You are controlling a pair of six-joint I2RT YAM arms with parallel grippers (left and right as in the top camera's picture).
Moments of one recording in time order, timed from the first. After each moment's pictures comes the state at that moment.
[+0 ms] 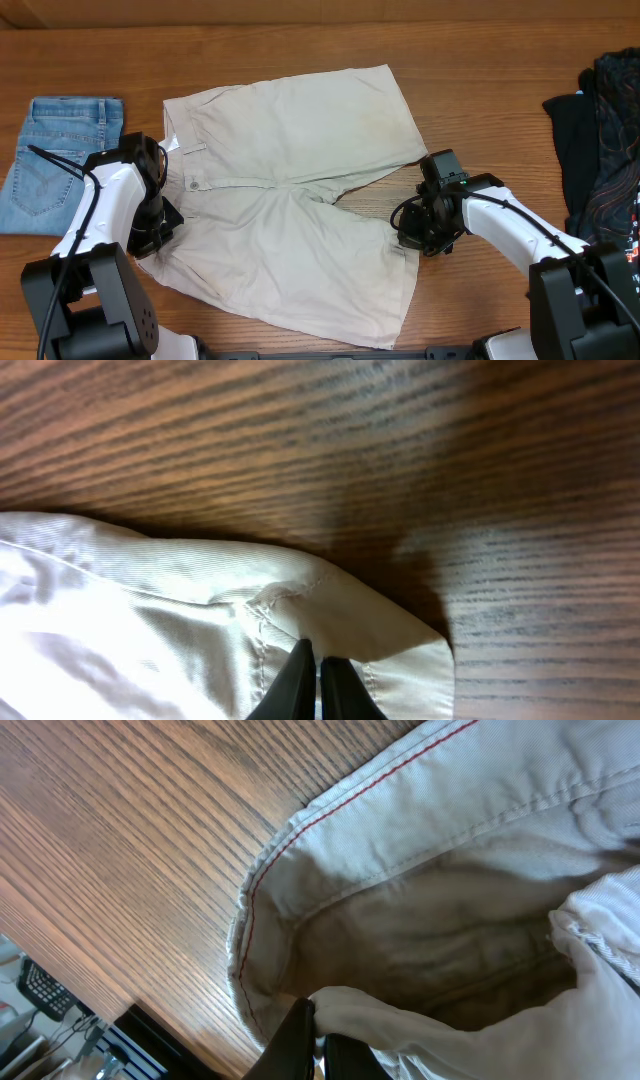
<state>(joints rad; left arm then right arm) 0.22 1.68 1.08 -1.16 -0.27 -0.57 0.27 1.62 0.83 -0.75 -0.35 0.56</state>
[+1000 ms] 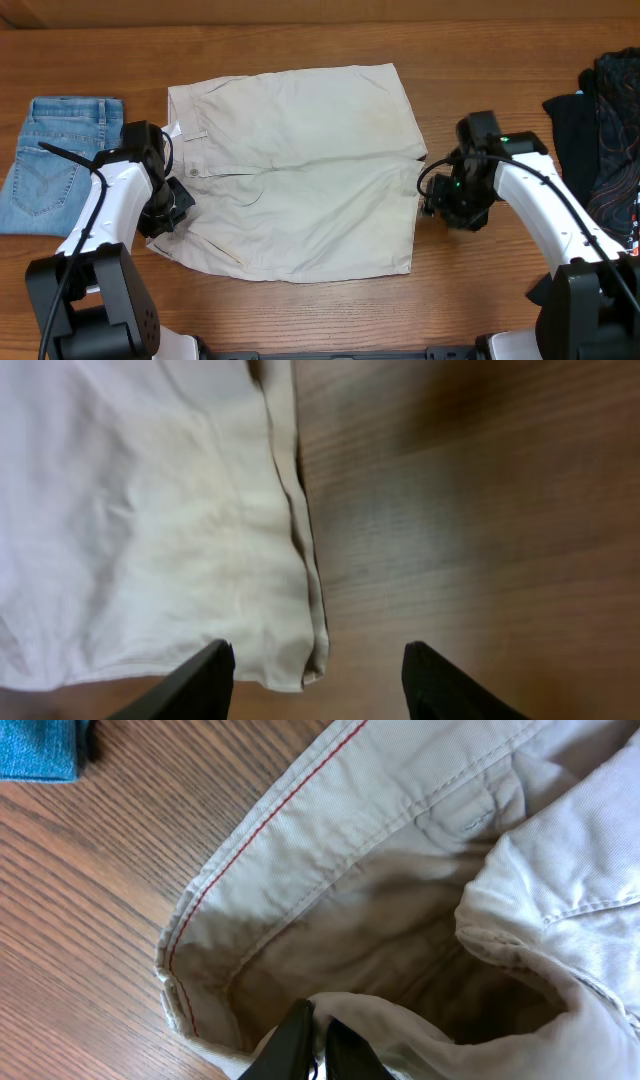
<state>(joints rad) 0.18 1.68 1.08 -0.97 -0.13 -0.54 0.12 1.62 1.12 -1.13 -0.26 0.40</state>
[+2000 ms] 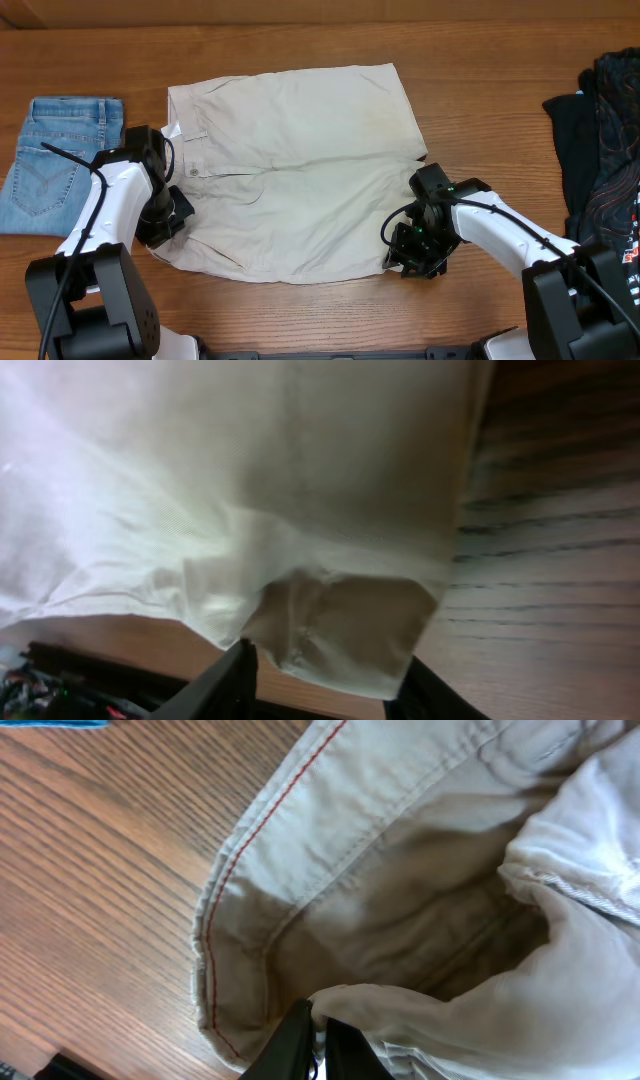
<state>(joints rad) 0.18 1.68 1.08 -1.06 -0.16 -0.51 0.34 1.62 0.81 -0.90 -0.48 0.59</state>
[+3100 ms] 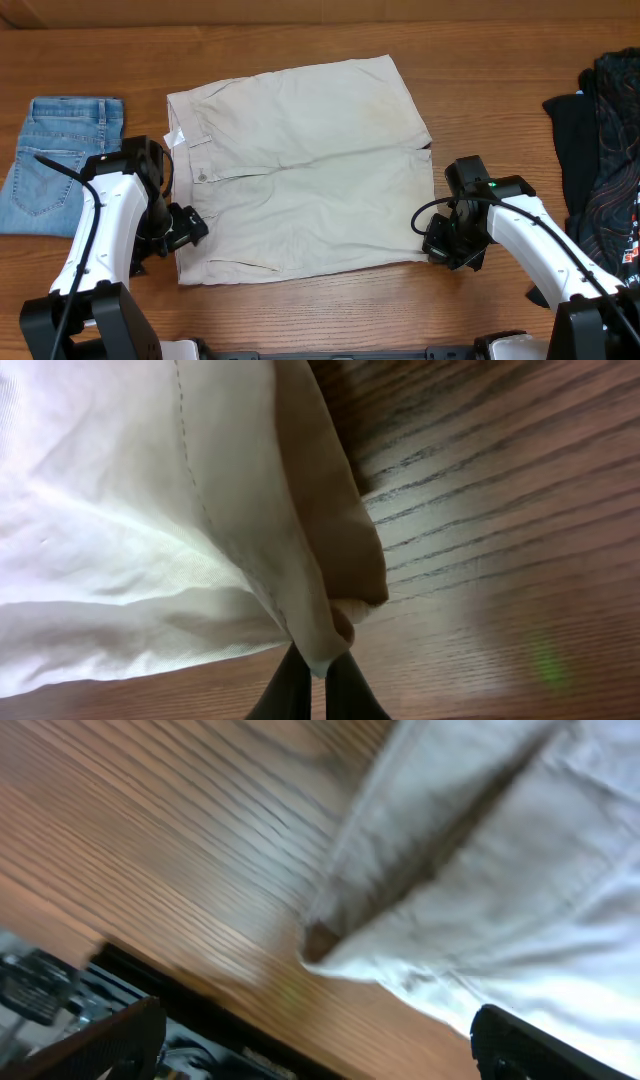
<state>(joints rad) 0.17 1.56 1.08 -1.32 -0.08 -0.50 0.18 1.48 0.84 -1.05 -0.23 0.60</state>
